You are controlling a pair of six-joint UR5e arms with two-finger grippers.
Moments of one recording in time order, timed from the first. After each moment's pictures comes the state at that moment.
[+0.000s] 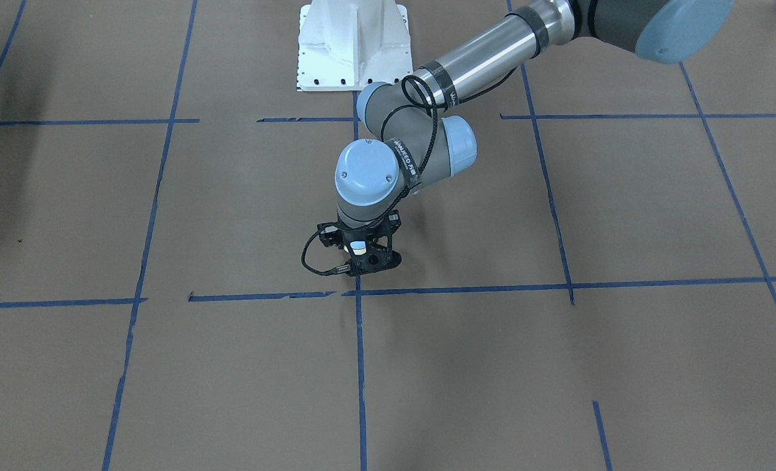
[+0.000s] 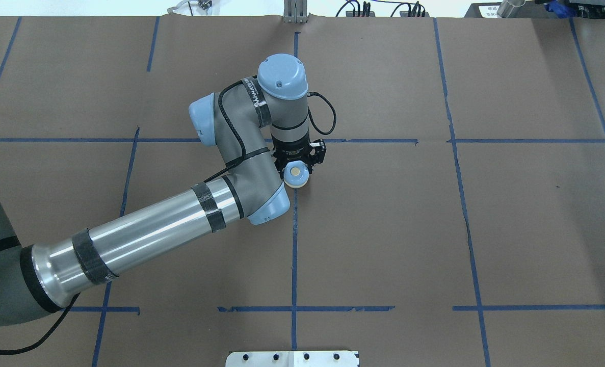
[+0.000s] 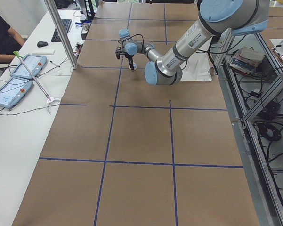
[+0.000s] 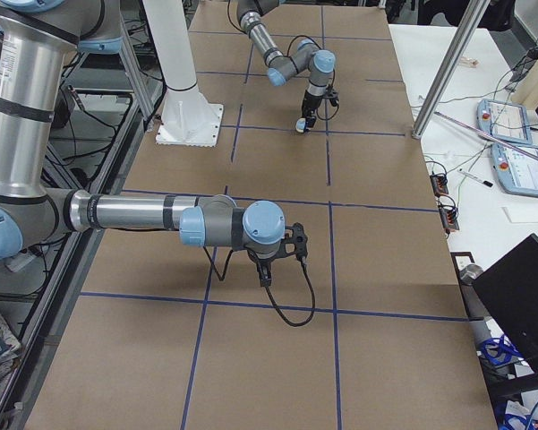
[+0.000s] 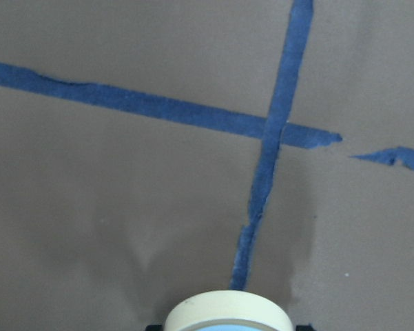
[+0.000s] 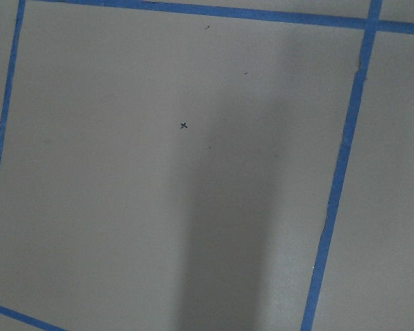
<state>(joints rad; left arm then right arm) -0.60 -2.62 -1.04 -1.78 -2.10 -1.32 1.51 -1.85 1.86 -1.57 2.55 -0.13</state>
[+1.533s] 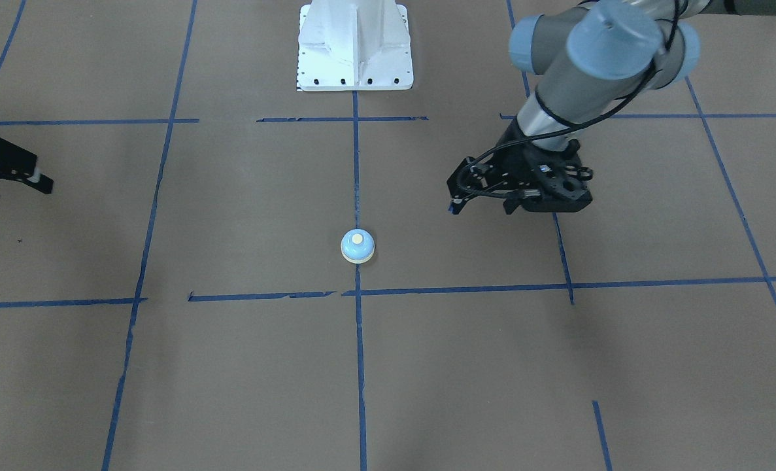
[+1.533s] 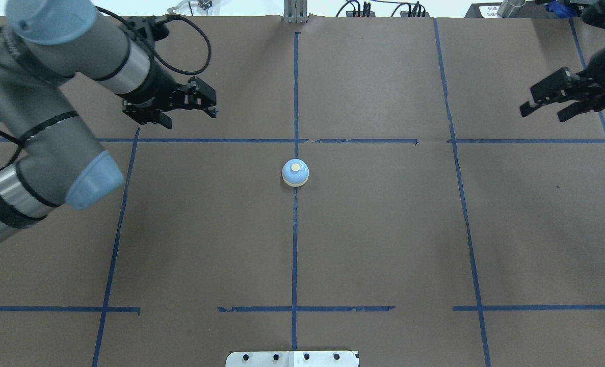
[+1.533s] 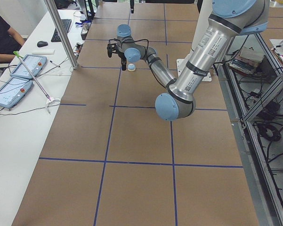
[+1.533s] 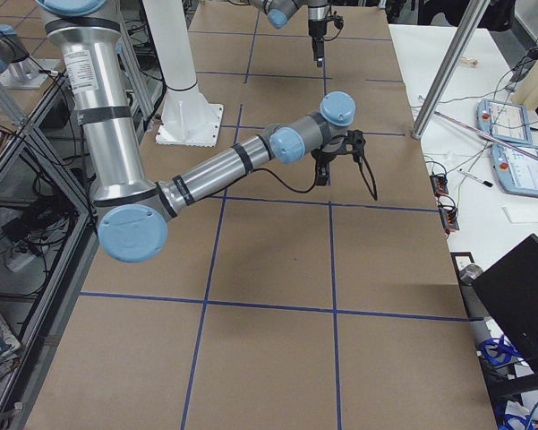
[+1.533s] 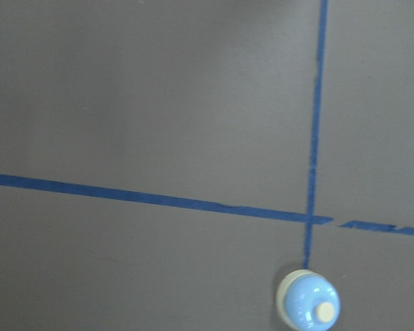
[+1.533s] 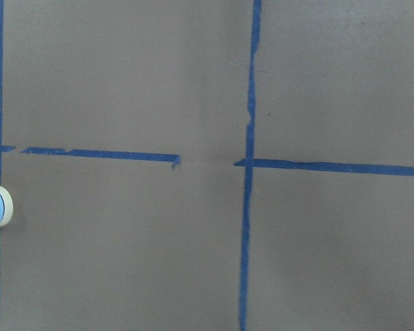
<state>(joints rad) -0.88 -2.07 -1.81 -1.77 -2.18 -1.17 1.15 -1.30 1.88 -1.55 2.47 0.70</state>
